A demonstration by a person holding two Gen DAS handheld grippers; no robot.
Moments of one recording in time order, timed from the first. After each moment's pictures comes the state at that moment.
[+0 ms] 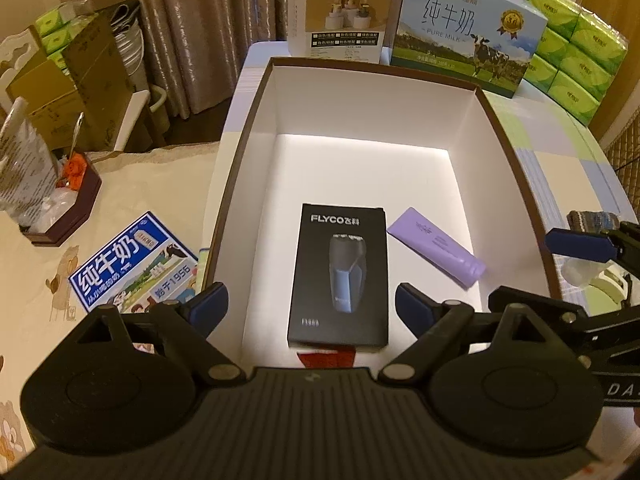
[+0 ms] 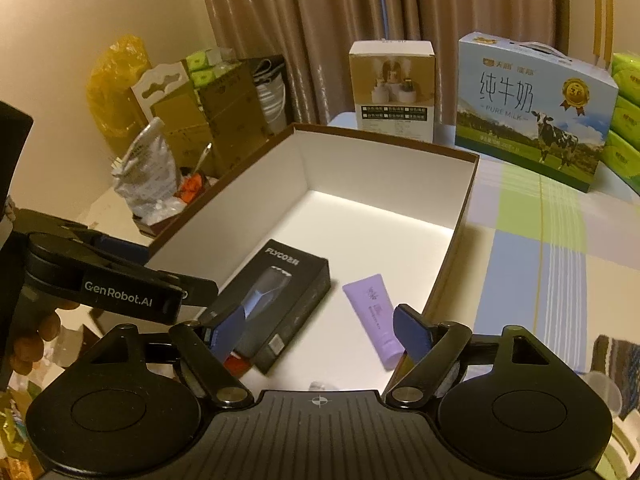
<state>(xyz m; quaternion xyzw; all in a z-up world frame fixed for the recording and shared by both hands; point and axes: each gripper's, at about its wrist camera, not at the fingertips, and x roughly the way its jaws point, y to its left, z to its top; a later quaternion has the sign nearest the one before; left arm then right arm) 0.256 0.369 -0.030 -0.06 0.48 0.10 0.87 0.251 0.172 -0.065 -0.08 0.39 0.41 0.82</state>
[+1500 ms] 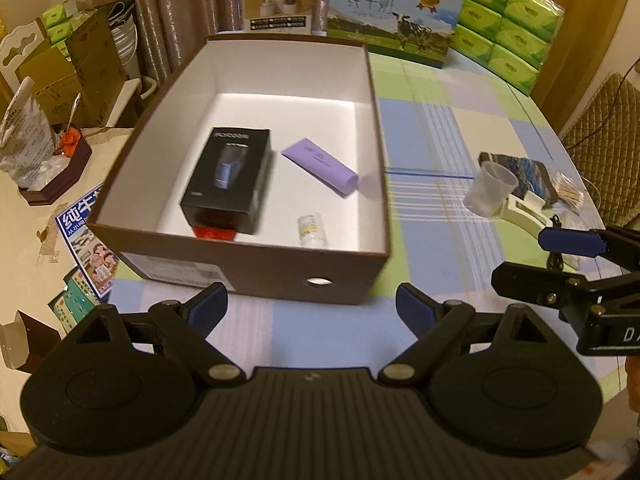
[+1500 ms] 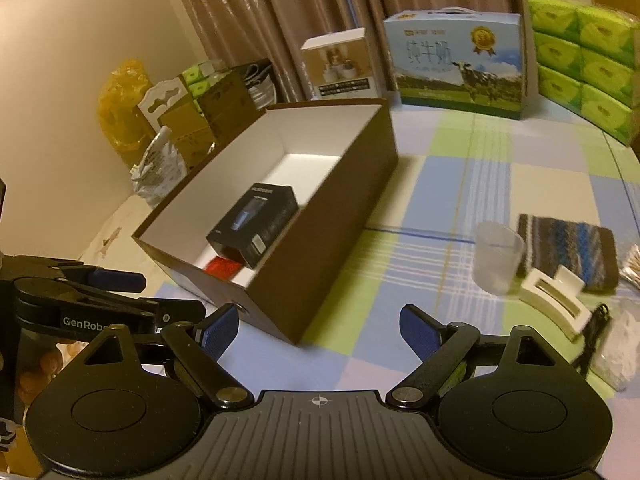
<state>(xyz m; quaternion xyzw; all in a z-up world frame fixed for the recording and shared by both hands) 0.159 0.218 -0.012 -0.07 0.48 0.10 0.87 0.195 0.000 -0.048 -0.02 0.42 0.41 0.81</state>
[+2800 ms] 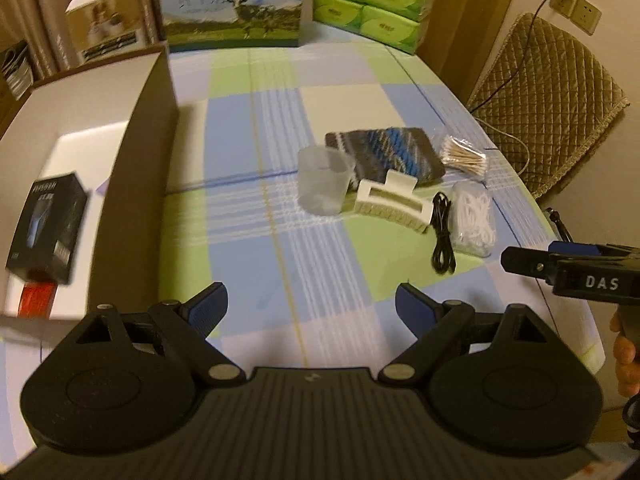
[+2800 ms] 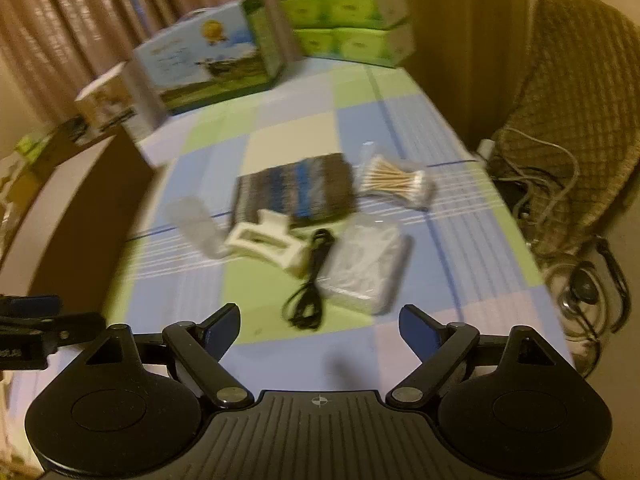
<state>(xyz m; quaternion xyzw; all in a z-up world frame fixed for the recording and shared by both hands) 0.241 0.066 -0.043 -0.02 0.48 -0.02 0.88 0.259 -0.188 -0.080 0.05 0.46 0.17 0.87</state>
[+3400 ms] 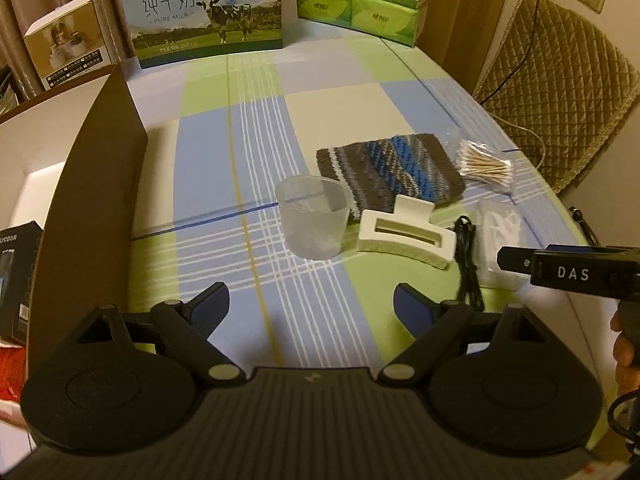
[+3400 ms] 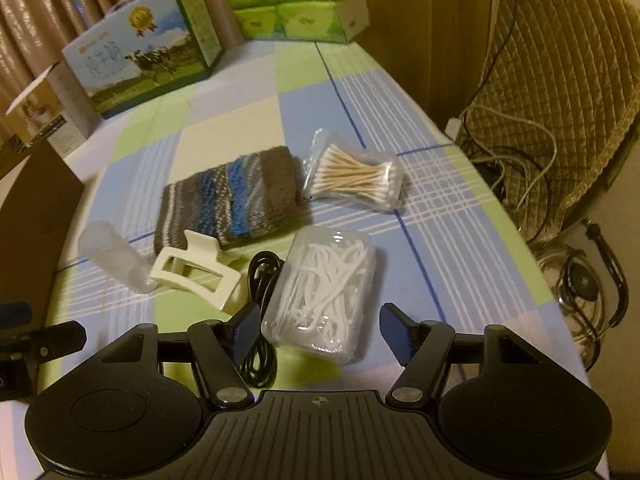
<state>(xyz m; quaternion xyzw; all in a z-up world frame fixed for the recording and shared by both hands) 0.306 0.049 -0.082 0.01 0.48 -0.02 0.88 0.321 -0.177 -0.128 0.05 0.49 0.10 0.87</state>
